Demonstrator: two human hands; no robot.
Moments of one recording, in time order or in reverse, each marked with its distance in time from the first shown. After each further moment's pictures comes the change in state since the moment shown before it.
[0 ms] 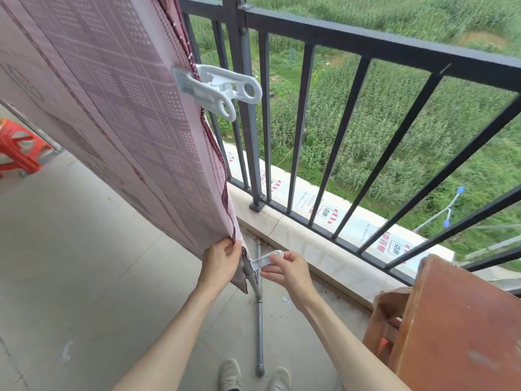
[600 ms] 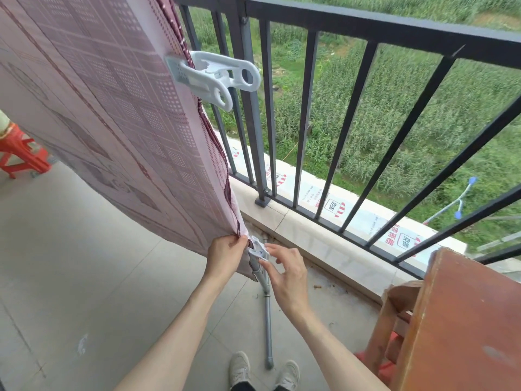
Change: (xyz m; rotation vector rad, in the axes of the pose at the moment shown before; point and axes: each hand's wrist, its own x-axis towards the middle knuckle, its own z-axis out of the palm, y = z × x) left_hand 0.007 -0.002 0.003 -0.129 -0.095 -0.172; right_hand -0.004 0.041 0.010 -0.658 0.202 -0.851
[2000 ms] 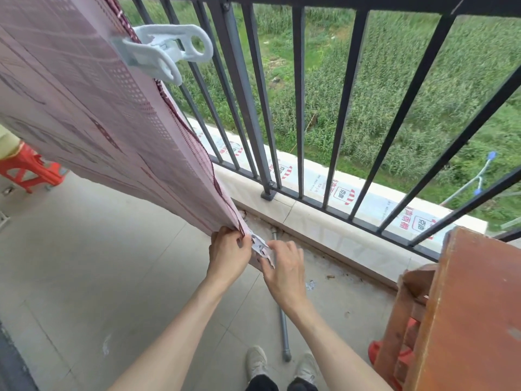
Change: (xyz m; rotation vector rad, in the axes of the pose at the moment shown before) left_hand -0.003 -0.002 0.008 0.428 0.028 0.120; right_hand -0.003 0.016 0.025 -0.233 0.081 -0.066
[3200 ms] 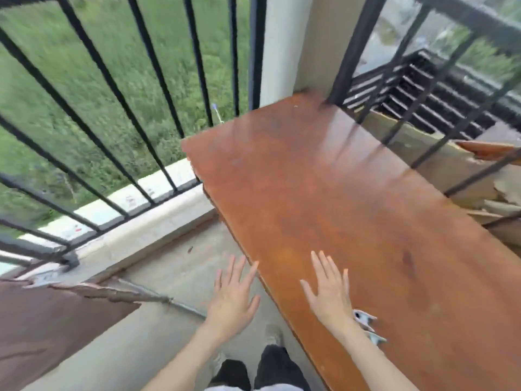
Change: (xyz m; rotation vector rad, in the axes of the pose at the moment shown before) left_hand -0.249 -0.039 0.118 0.515 -0.742 1.461; right_hand -0.386 -0.011 -0.186 -0.518 0.284 1.144
